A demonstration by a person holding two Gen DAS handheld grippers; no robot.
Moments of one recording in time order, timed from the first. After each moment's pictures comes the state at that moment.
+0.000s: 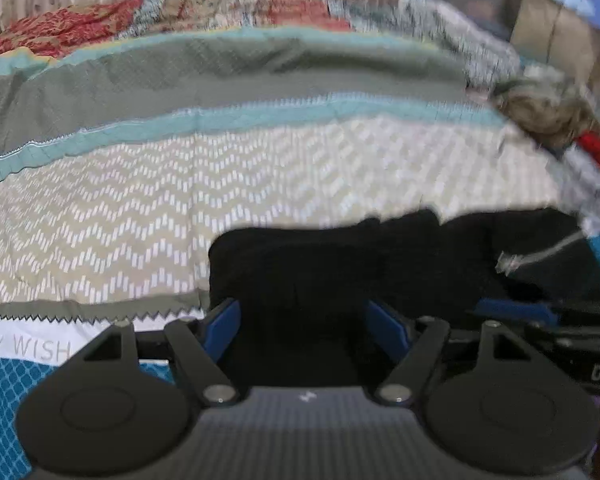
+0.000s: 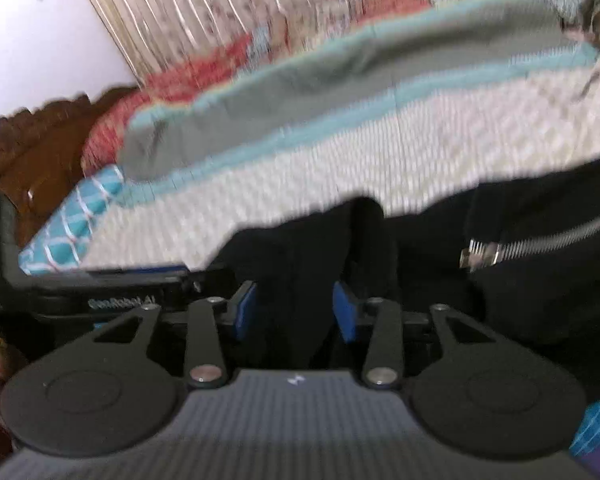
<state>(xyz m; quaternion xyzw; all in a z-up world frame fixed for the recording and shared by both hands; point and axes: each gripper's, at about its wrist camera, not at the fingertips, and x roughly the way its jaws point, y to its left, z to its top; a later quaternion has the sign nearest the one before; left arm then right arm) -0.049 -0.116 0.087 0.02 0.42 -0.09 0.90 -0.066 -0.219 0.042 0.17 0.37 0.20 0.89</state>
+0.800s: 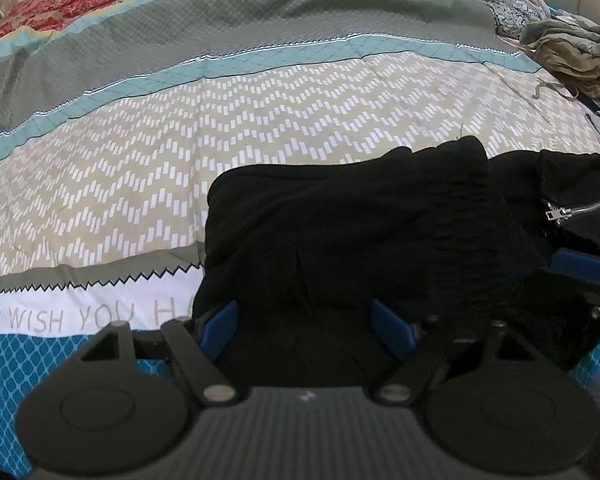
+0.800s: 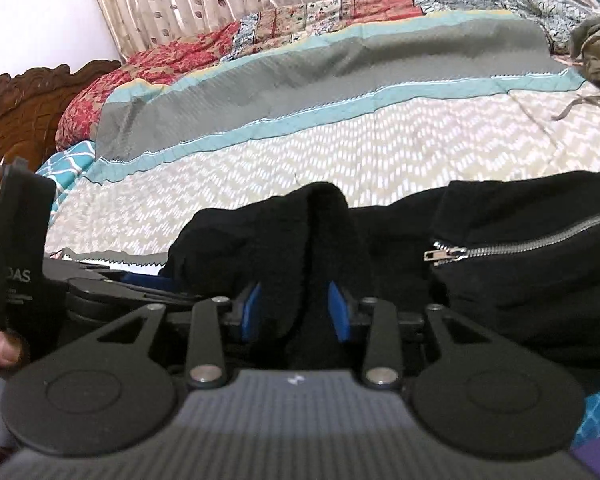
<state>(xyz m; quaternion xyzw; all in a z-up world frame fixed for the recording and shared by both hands) -0.039 -0.124 0.060 0.04 0.48 -0.05 0.88 -0.086 -0.221 0.053 0.12 0.36 0.17 0.91</state>
